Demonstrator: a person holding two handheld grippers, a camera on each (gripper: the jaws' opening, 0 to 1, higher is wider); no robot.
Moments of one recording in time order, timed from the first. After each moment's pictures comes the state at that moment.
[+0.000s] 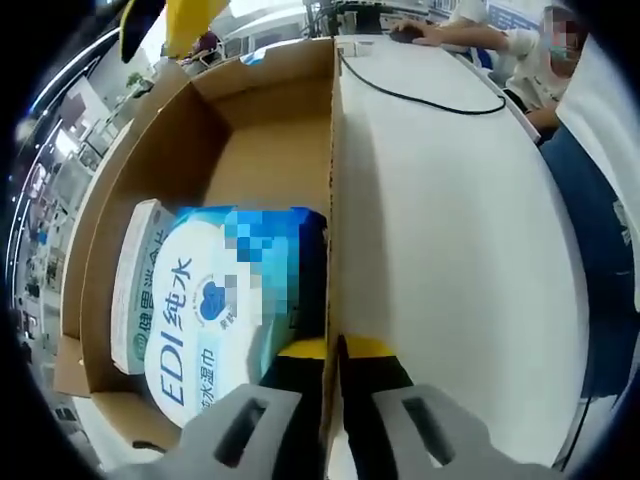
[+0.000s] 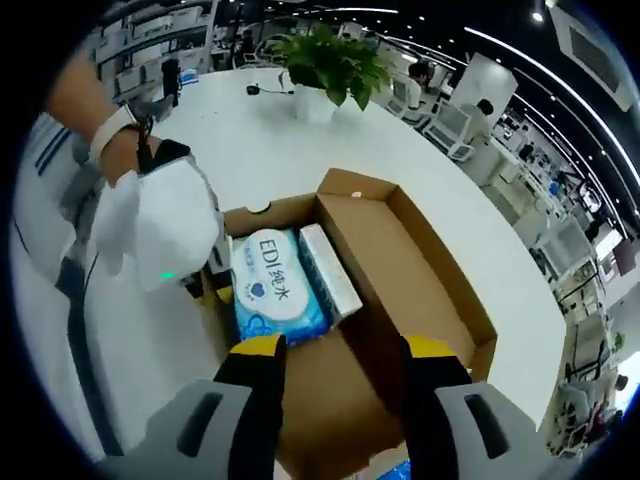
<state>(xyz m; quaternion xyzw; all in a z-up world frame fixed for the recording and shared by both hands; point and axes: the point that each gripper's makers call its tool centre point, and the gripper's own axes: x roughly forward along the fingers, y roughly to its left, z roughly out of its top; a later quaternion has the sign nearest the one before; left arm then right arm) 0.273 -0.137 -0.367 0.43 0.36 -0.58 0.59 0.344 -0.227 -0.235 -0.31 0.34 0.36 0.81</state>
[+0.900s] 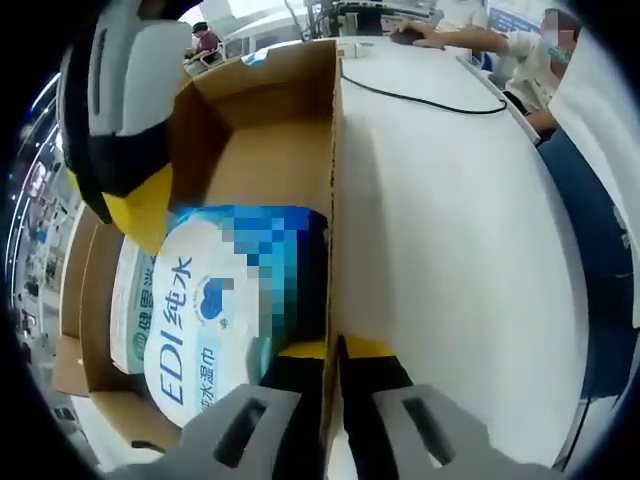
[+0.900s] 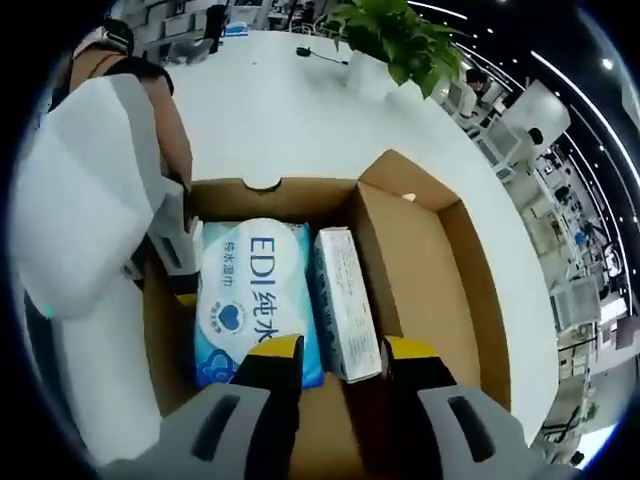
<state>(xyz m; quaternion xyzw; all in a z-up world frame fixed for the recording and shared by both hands) 0.273 -0.138 -0.367 0.43 0.36 -0.58 0.59 0.382 -0.179 -0.297 -0.43 0.33 0.41 0.73</state>
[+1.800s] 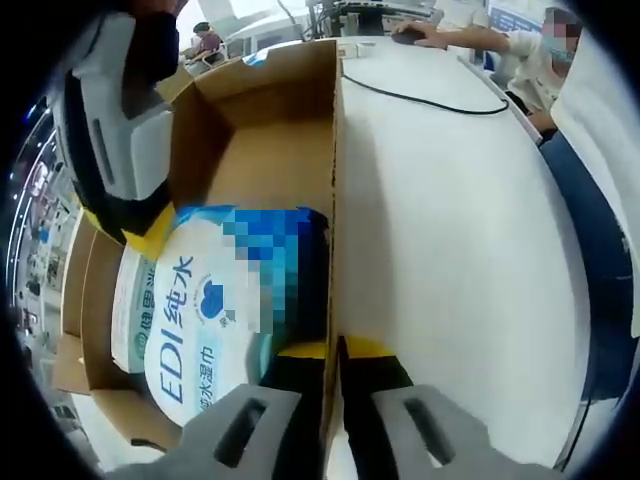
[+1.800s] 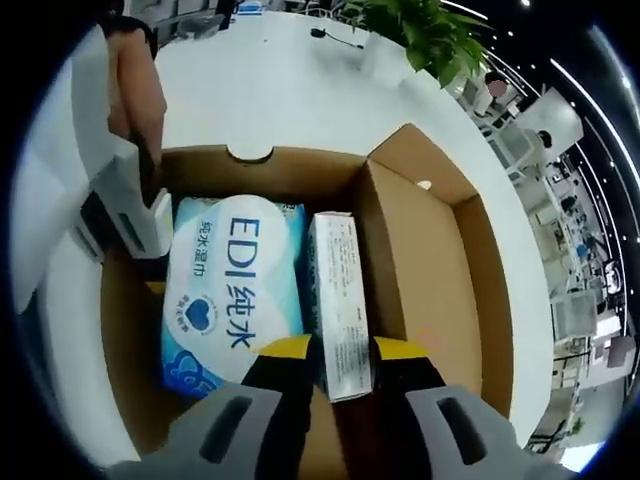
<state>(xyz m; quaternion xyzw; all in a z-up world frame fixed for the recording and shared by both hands) 0.275 -0.139 -0.366 0.43 0.36 -0.58 0.59 0.398 -0.181 -0.315 -0.46 0.34 0.41 0.71</state>
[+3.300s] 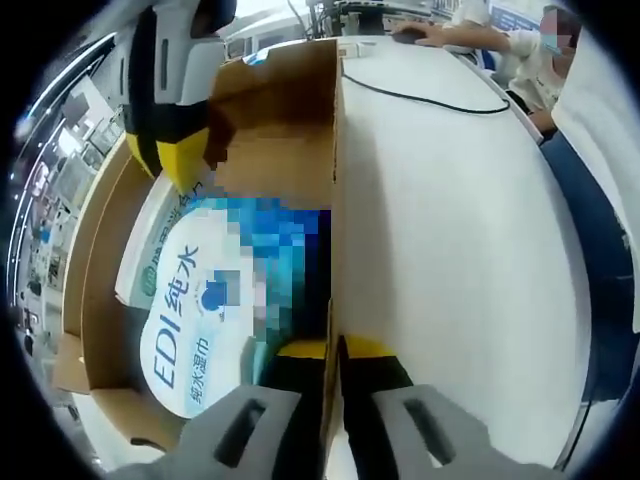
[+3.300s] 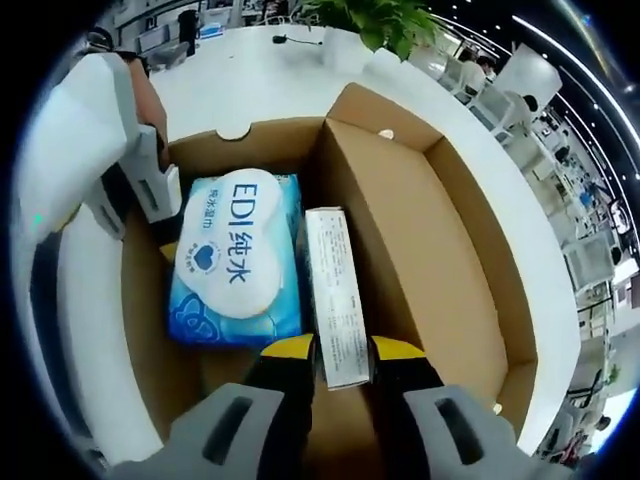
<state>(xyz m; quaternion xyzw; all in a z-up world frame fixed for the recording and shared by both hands) 0.274 -0.138 -0.366 0.43 0.36 -0.58 0.59 0.379 -0.236 -0.313 -0.38 0.40 0.38 0.74</state>
